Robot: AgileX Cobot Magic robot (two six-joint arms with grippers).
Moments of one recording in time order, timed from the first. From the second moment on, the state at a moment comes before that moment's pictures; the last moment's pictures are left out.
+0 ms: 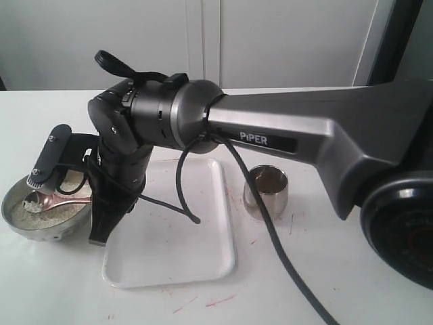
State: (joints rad) left arm -0.06 0.00 0.00 -0.18 0.03 -0.05; right arm 0.80 2.16 -1.78 -0.03 0.81 -0.52
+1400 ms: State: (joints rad) left arm -0.06 0.00 0.00 -0.18 0.03 -0.05; right arm 0.70 1.99 -1.78 0.23 1.03 -0.62
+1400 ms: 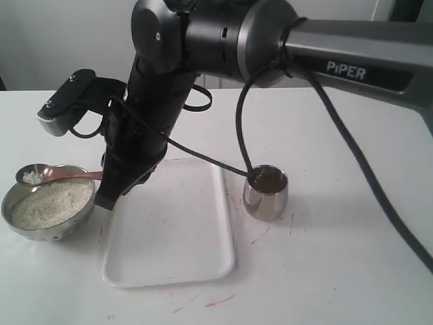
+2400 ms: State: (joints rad) left arm -0.06 0.00 0.00 -0.18 0.03 -0.05; right arm 0.54 1.78 -1.76 0.23 1.22 -0.60
